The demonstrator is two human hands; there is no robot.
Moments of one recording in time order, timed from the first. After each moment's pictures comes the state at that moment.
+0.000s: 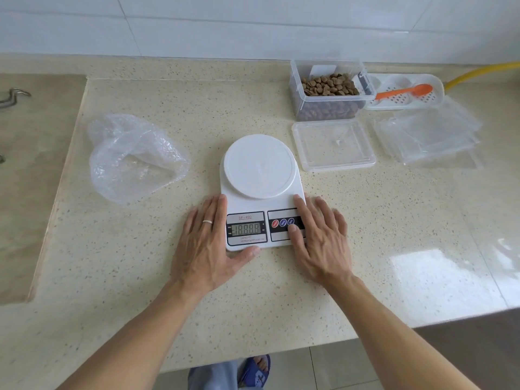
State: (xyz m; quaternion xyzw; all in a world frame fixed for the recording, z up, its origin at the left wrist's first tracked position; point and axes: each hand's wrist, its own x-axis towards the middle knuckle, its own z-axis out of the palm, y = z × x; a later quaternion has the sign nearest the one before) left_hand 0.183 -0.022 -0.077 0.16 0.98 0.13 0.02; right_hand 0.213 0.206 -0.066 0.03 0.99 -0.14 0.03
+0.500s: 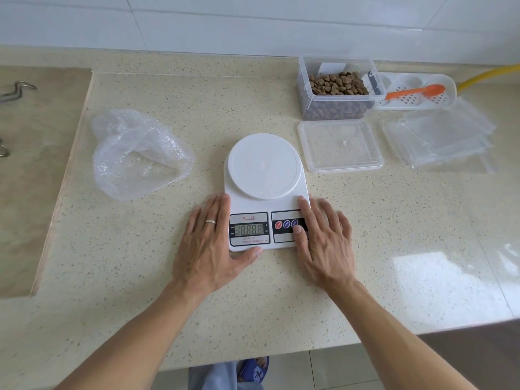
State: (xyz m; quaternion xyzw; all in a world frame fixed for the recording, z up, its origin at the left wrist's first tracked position) left_hand 0.184 -0.020 -0.074 0.16 0.98 0.12 0.03; right_hand 0.213 0.204 -0.065 0.02 0.99 -0.13 0.03
